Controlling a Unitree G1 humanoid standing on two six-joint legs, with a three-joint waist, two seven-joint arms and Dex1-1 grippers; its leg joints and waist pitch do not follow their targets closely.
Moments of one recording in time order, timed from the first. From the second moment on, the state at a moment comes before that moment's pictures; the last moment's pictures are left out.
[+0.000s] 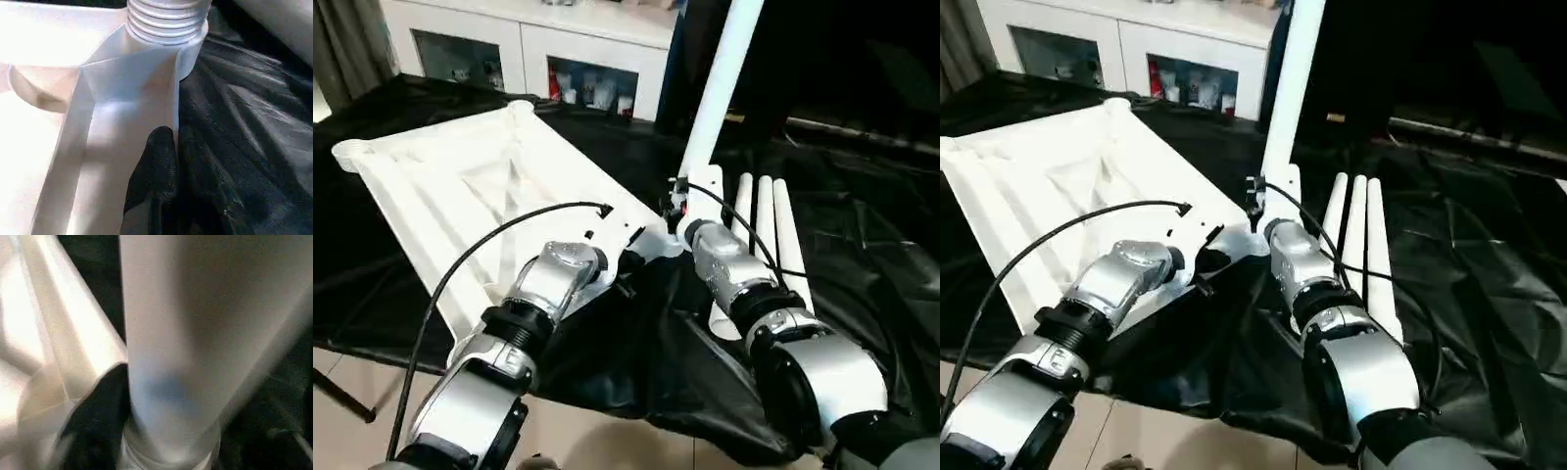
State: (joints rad) left arm -0.76 0.15 -0.26 0.69 0.03 0.50 -0.56; right arm -0.96 0.03 -0.07 1.27 0.07 -0.01 0.07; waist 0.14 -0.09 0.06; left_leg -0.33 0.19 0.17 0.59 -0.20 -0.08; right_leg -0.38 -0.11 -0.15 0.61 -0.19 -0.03
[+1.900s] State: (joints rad) left arm -0.51 0.54 -0.34 0.26 -0.02 0.29 -1.11; right arm -0.73 -0.24 0.13 0.95 0.05 -0.18 1.17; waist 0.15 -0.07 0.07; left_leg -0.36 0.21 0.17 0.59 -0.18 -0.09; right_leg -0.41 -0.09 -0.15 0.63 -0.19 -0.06
